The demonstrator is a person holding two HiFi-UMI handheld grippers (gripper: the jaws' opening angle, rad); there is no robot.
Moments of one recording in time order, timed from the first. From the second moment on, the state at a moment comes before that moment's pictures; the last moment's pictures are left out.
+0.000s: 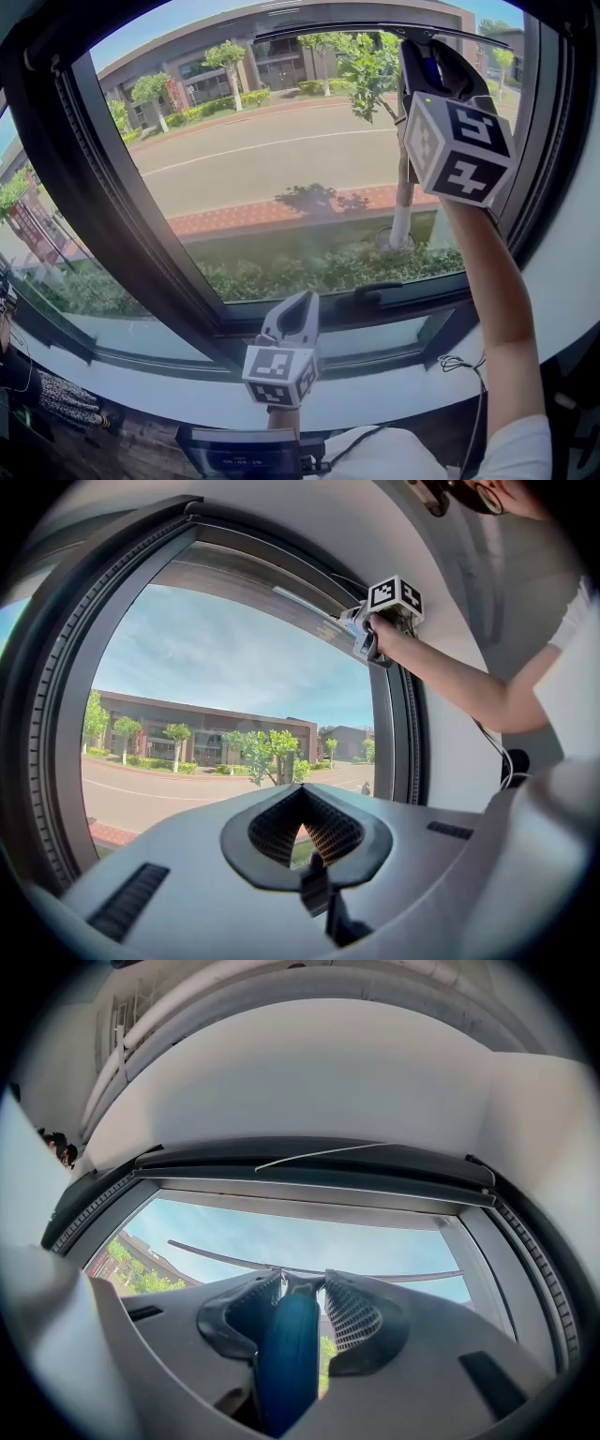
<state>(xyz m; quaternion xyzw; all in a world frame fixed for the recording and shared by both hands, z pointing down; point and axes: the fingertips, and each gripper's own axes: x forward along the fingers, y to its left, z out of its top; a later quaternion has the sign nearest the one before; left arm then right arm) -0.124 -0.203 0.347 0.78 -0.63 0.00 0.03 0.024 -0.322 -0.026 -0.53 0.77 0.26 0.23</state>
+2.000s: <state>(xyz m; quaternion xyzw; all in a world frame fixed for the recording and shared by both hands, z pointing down) -0.088 -0.197 0.349 0.79 -0.61 0.03 0.05 0.035 -0.321 0.086 -0.54 0.80 0.22 0.17</state>
